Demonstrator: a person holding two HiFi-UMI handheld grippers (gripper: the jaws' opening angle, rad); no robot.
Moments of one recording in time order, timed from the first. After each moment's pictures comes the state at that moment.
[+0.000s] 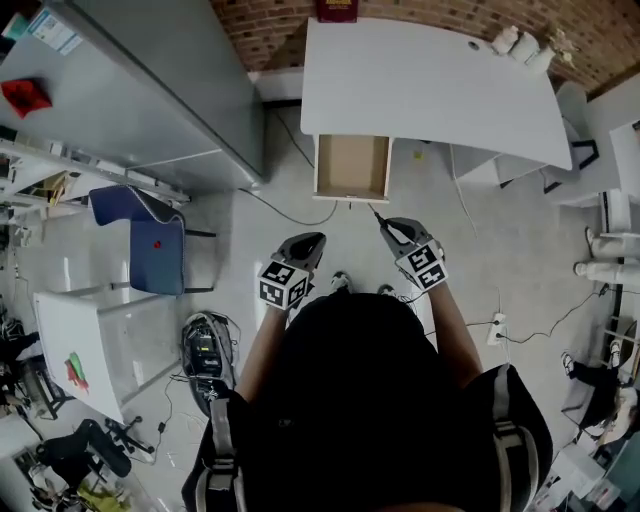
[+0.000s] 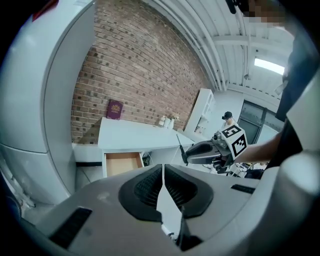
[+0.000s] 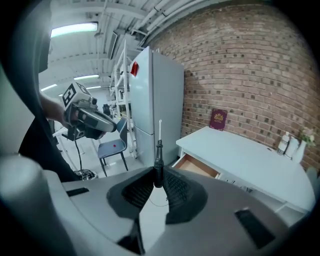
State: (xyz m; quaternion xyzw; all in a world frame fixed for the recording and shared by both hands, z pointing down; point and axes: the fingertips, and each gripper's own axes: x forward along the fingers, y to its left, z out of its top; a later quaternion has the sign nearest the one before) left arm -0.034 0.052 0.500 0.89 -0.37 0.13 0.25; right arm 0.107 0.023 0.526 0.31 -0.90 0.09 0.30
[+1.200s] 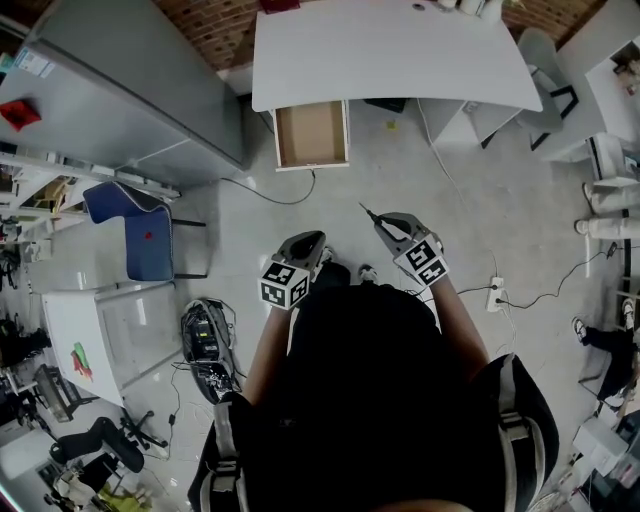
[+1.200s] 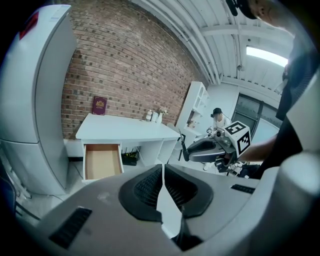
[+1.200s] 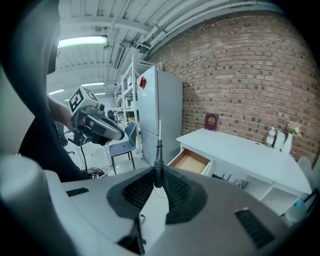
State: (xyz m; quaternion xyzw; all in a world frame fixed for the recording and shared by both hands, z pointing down) left arm 0.107 0.169 0.488 0.89 -0.36 0.16 0.24; right arm 0.231 0.150 0.500 0.31 -0.91 0.08 0.26
